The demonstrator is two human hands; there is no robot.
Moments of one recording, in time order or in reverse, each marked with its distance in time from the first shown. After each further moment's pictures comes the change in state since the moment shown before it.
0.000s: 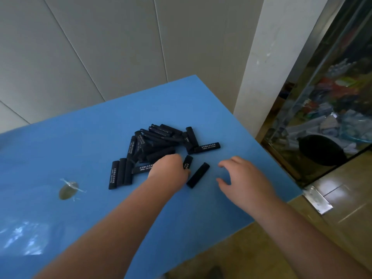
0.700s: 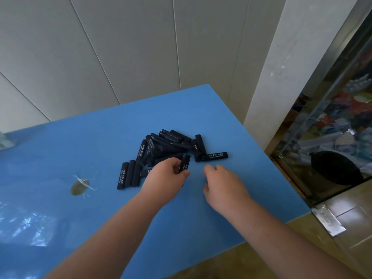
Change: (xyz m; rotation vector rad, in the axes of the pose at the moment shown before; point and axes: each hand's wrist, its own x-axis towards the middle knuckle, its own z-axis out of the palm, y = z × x) left_hand -0.036 -0.015 -0.016 -0.595 0.136 -0.060; right_hand 0.028 -0.046 0.020 -0.081 -0.109 -0.076
